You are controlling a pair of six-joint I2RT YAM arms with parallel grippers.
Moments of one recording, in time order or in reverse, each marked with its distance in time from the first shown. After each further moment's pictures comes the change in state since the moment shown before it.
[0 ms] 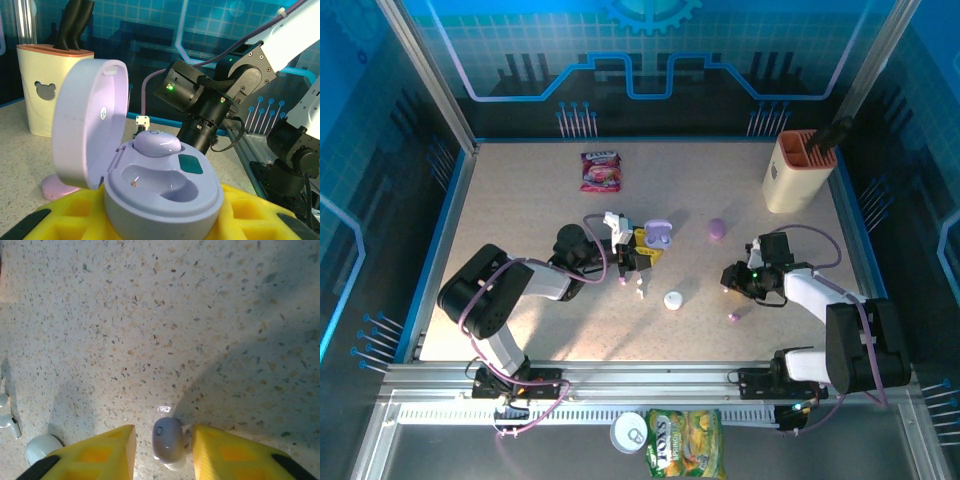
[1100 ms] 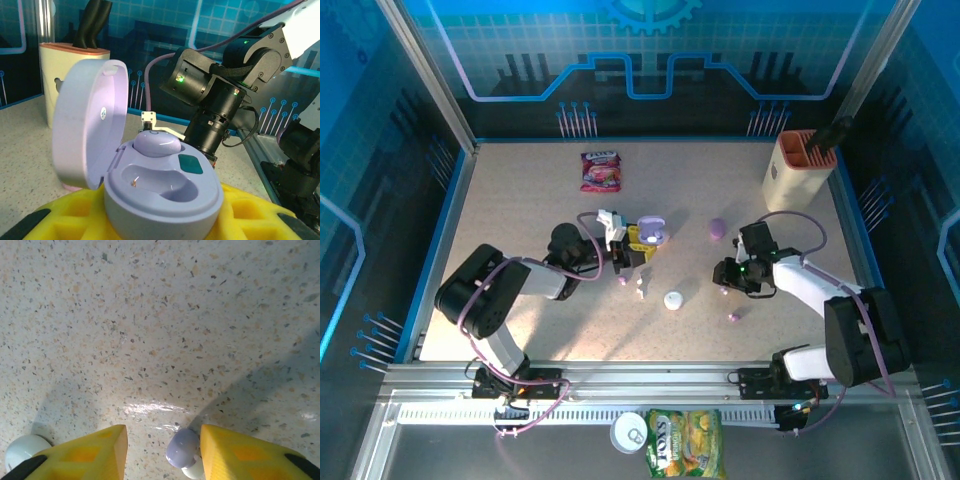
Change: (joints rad) left arm 0.052 -0.010 -0.023 0.000 -0.001 0.001; right arm 0.147 0.054 0.138 -0.147 0.174 -0.018
